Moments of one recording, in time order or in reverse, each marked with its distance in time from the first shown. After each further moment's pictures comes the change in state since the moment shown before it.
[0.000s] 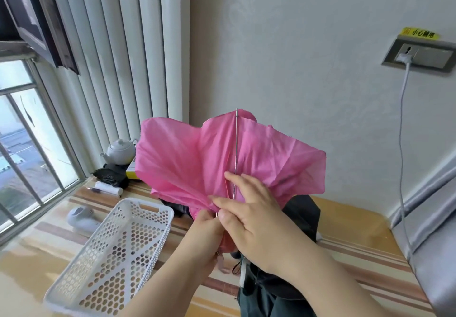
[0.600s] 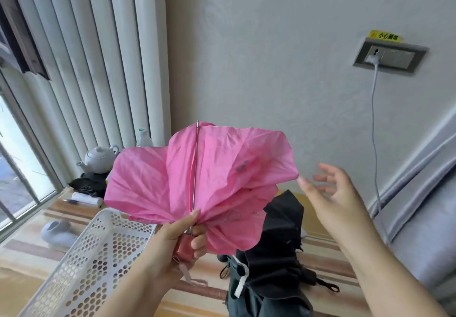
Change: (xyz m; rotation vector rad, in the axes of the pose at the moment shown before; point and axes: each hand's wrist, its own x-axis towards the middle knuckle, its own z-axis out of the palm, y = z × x) left_hand 0.008 -0.002 -0.024 -0.563 -0.184 -0.232; right_hand -0.041 0.093 -0.046 0.499 0.635 0.614
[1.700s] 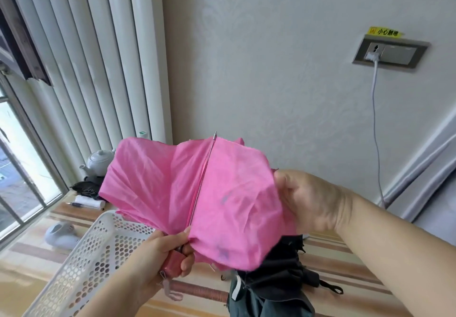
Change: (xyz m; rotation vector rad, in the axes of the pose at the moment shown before) left_hand -0.009 0.005 -0.023 0.435 0.117 -0.009; right_hand 0.026 -0.044 0.013 0.655 -1.522 0.327
